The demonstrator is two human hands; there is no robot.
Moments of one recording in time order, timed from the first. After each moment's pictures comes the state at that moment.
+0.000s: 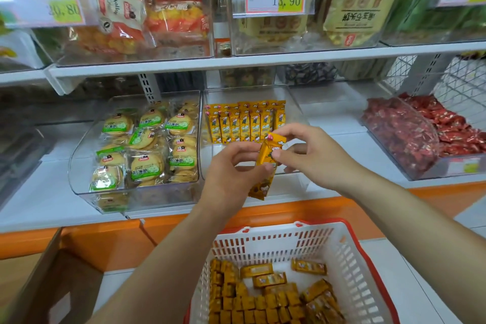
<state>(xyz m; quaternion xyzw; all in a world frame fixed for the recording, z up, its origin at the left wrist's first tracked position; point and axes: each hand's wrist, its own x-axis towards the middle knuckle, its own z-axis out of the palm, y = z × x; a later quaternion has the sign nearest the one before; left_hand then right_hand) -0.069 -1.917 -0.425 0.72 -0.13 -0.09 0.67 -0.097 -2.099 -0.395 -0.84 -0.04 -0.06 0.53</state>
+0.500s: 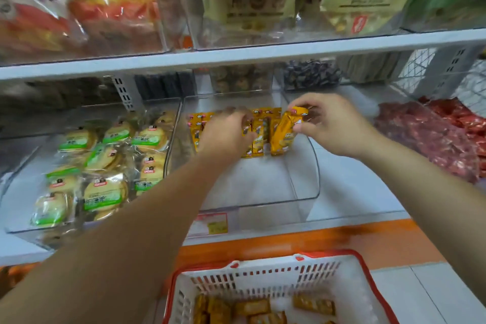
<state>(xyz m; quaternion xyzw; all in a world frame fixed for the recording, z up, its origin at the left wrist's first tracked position) 0.112 -1.998 -0.461 0.94 -0.23 0.13 0.22 0.013 -2.199 -0.414 -0.92 -0.06 -0.17 0.34</state>
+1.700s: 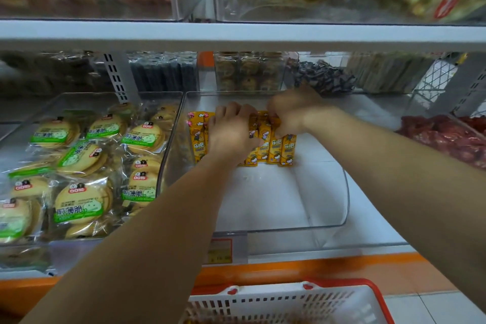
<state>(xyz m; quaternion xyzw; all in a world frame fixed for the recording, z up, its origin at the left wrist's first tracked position) 0.171 -2.005 -0.508 0.94 -0.22 0.21 0.18 0.141 -2.158 -0.417 -0.98 -0.07 -0.01 -0.16</state>
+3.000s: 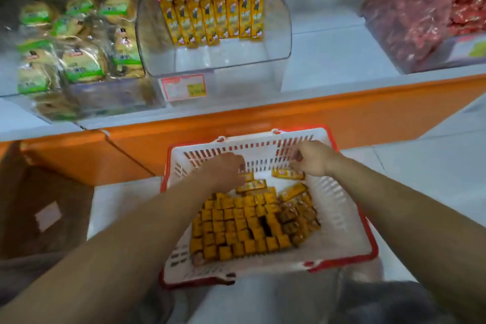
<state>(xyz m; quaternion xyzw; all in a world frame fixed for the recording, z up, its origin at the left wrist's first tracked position) -0.098 -1.937 -0.642 0.91 -0.30 -0.29 0.04 -0.161 -2.173 -0.634 -0.95 0.06 0.25 0.18</state>
